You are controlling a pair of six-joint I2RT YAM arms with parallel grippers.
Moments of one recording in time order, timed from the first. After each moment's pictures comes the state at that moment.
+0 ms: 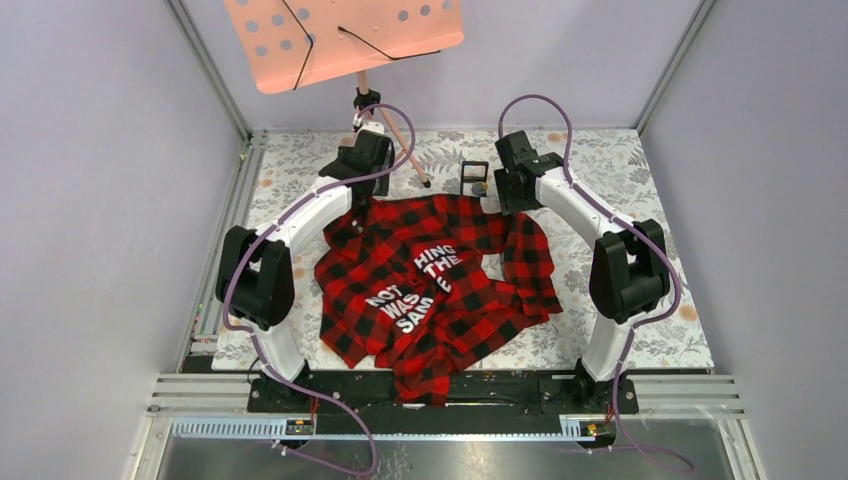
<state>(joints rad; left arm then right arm) -0.42 1.79 1.46 -0.47 -0.46 -0.21 0.39 1.84 1.52 -0.77 0.33 0.15</state>
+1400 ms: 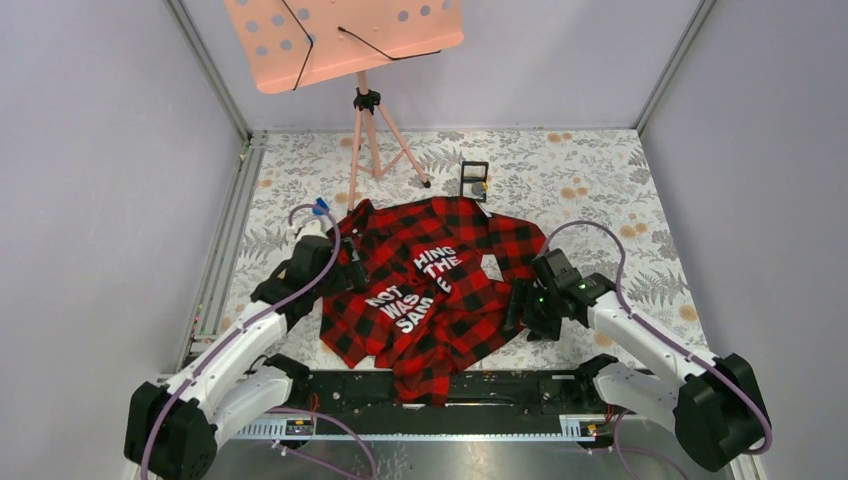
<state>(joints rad) -0.42 0.92 0.56 -0.42 -0.14 -0.65 0.48 1.01 0.54 -0.75 -0.23 0.74</state>
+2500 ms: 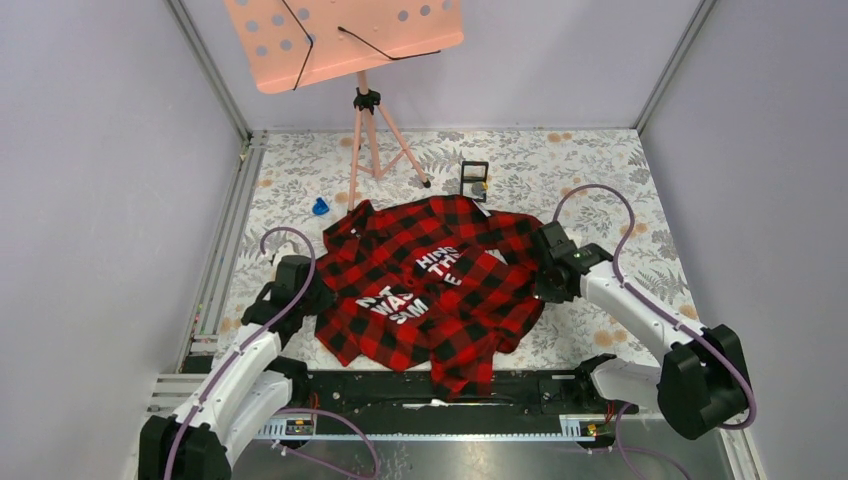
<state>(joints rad) -0.23 0.78 0.36 -0.41 -0.11 -0.77 0.47 1.18 0.73 -0.79 0.23 0.65</state>
